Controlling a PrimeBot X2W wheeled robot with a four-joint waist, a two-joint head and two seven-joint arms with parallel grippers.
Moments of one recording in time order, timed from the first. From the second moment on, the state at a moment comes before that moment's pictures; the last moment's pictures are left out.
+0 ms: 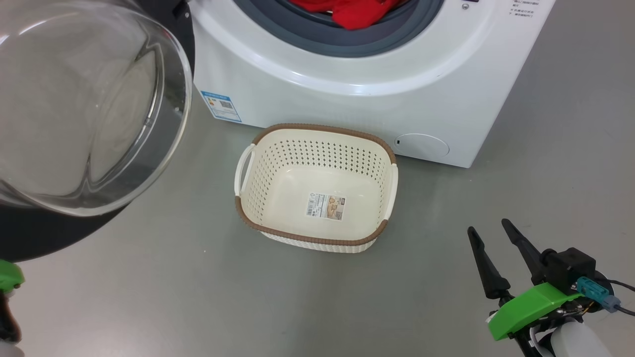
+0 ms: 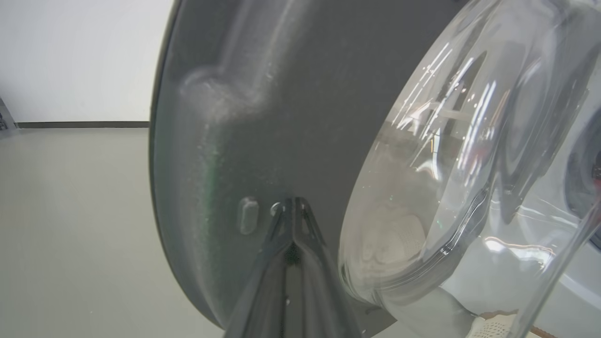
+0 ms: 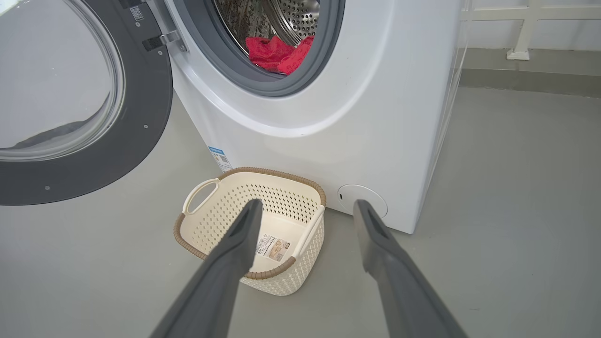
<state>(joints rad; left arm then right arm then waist) -0.56 0.21 0.48 0.75 -0.16 -0.08 -0.26 -0.19 -0.20 0.09 0.34 0.28 0.13 -0.25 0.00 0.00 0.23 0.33</state>
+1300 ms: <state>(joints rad) -0.08 0.15 0.05 0.31 -0.36 -0.13 -0.26 -0.11 -0.19 0.05 0.33 0.29 0.13 -0.25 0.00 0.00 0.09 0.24</state>
